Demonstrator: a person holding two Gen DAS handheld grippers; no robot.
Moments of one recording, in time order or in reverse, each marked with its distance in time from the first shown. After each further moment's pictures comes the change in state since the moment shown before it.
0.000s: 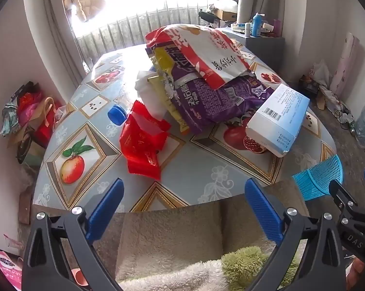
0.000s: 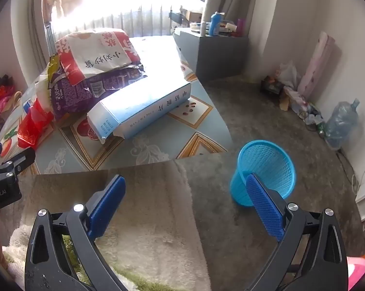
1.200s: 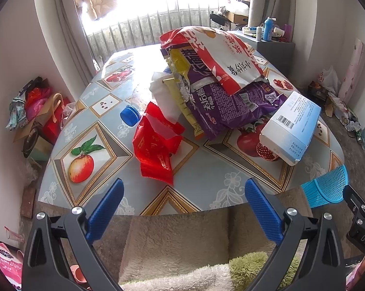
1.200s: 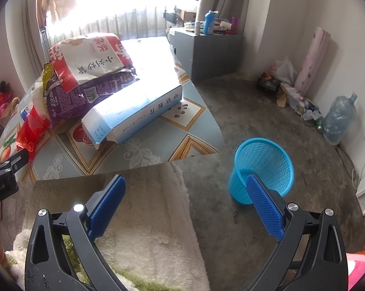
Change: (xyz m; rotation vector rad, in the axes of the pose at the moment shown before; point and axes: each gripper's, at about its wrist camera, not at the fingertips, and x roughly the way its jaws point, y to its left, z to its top) left arm 0.001 0.011 0.003 -0.048 -0.024 0.032; right arm -0.001 -0.008 0.004 0.033 0.005 -0.002
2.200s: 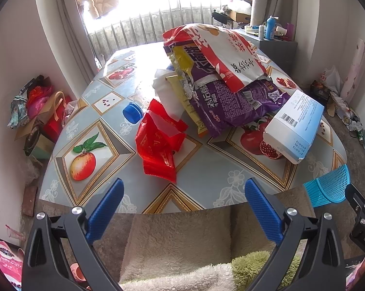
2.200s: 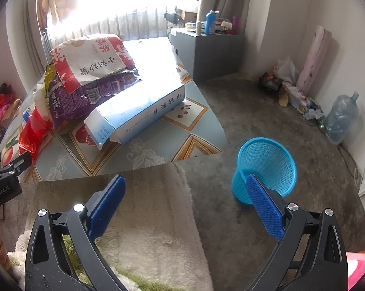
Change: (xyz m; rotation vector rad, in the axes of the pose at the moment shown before) left arm 0.001 0.002 -0.002 -0.003 0.007 0.009; right arm 0.001 0.003 0.001 0.005 0.000 0.007
